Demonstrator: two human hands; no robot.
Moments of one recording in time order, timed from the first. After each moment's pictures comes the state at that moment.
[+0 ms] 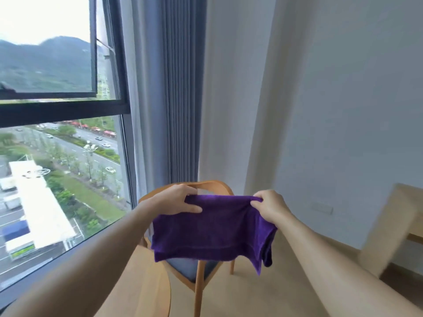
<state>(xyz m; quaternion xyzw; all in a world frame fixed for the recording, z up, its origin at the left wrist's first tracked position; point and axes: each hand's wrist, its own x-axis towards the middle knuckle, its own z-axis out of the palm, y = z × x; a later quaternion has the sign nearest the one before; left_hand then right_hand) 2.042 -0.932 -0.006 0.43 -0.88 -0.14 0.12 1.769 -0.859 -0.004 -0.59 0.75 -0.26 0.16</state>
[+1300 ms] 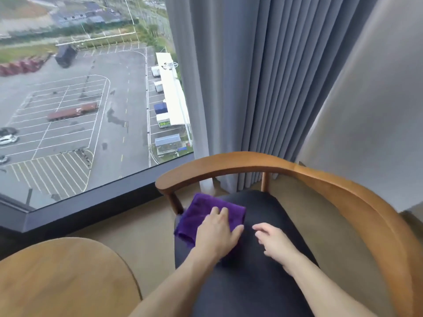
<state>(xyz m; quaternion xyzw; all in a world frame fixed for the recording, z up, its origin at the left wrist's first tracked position) 2.021 -1.432 -0.417 0.81 -0.55 -0.19 0.07 1.855 -1.488 -0.434 -0.58 0.60 -0.04 0.55</state>
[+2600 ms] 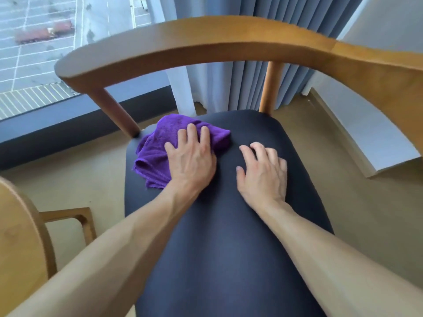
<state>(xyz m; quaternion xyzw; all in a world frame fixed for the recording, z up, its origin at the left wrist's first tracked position) 2.011 -1.485 -0.592 0.84 -0.54 0.05 0.00 1.856 -1.516 -0.592 -0.84 0.54 -0.05 0.08</state>
